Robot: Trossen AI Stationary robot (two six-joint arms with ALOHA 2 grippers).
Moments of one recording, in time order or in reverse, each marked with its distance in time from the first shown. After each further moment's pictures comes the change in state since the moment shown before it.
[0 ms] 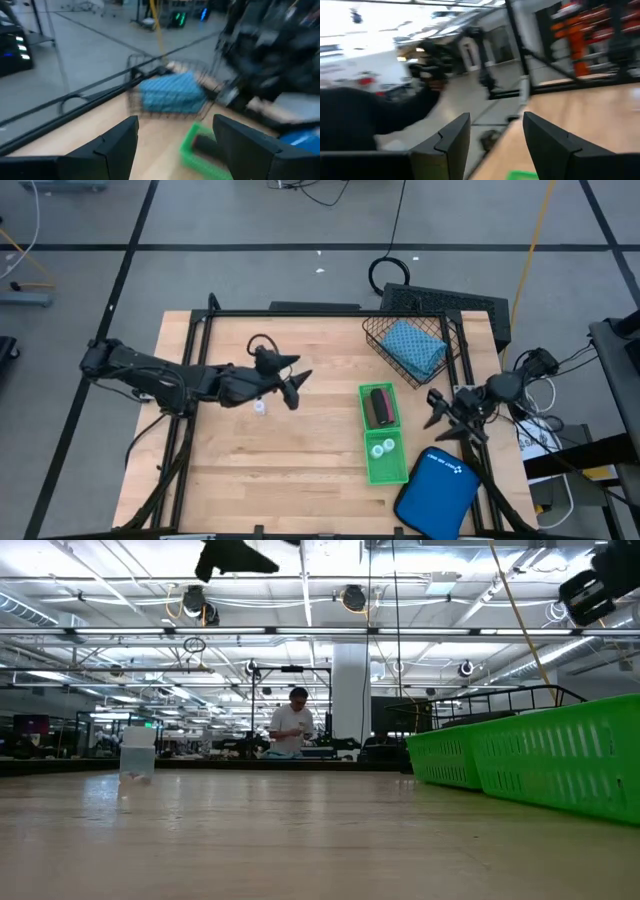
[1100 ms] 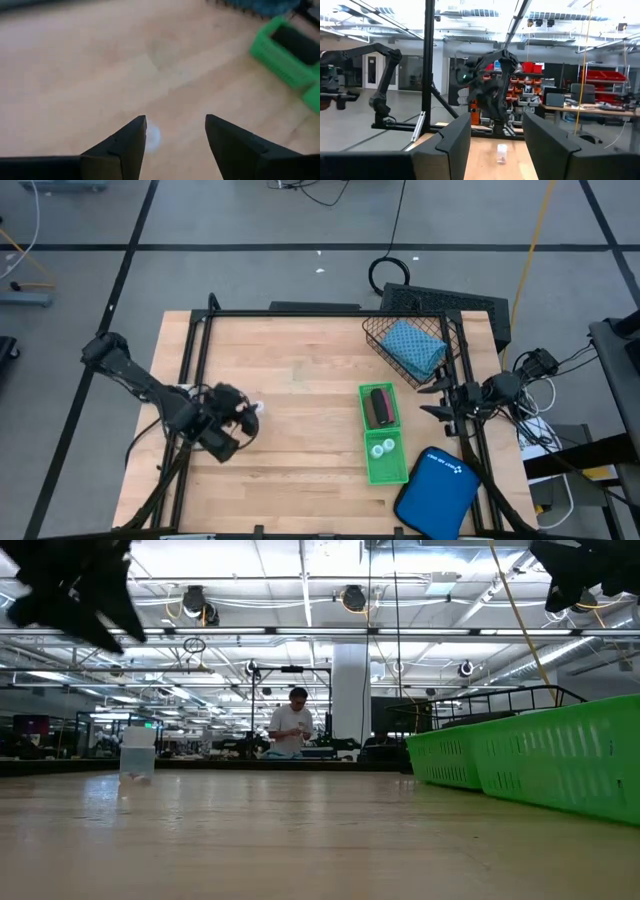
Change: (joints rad) left arm -0.416 -0.047 -0.067 -1.098 -0.117 -1.212; right arm -0.001 0.000 -0.067 0.240 0.471 -0.525
